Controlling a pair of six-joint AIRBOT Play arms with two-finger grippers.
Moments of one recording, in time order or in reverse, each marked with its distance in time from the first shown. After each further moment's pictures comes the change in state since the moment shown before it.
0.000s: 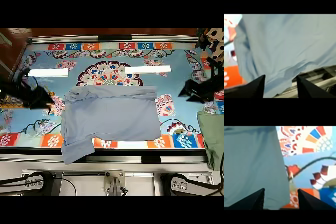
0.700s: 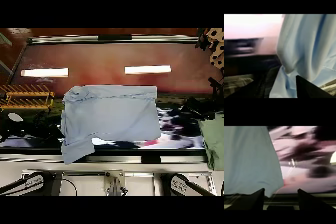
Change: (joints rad) left arm 0.052 0.146 -0.697 0.004 0.348 0.126; right arm -0.086 0.164 -0.298 0.031 -0.048 -0.071
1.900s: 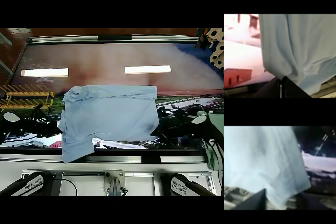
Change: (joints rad) left arm -0.038 0.127 0.006 -0.048 0.068 0.072; right arm 0.151 0.004 -0.608 0.260 -0.359 -0.026
